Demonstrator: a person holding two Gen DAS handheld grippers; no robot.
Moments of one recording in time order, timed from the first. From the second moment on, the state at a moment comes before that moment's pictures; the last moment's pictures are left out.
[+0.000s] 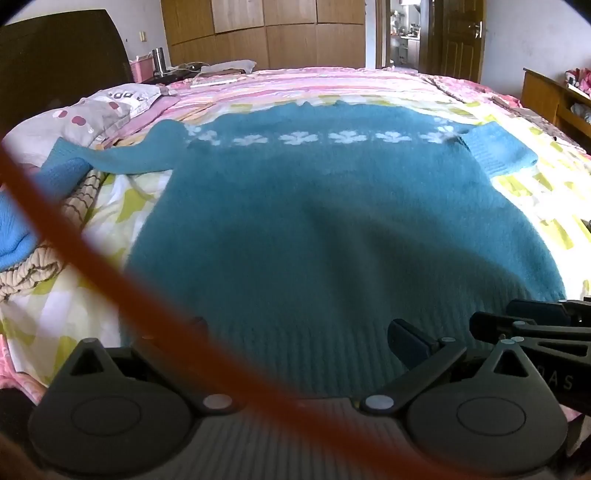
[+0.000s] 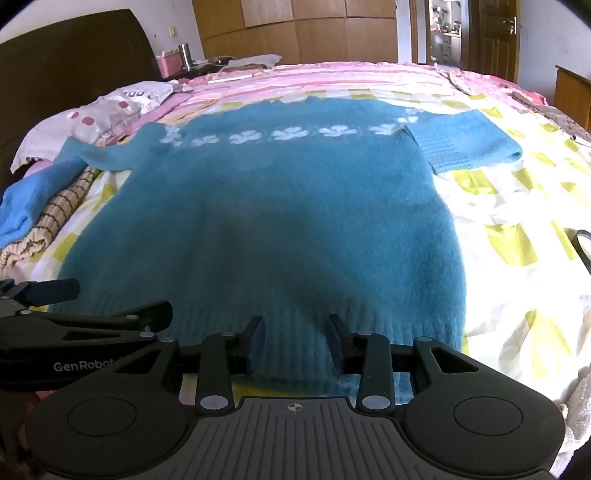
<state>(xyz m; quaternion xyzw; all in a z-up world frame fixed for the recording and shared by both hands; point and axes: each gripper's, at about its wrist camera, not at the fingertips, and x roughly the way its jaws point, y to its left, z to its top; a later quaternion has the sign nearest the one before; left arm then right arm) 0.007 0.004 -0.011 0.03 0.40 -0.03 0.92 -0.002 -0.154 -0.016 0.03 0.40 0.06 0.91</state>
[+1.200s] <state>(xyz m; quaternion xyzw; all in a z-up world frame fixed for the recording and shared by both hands) 0.023 0.004 -0.036 0.03 0.45 -0.03 0.89 0.004 -0.153 -0.030 0.04 0.41 0.06 0.91</state>
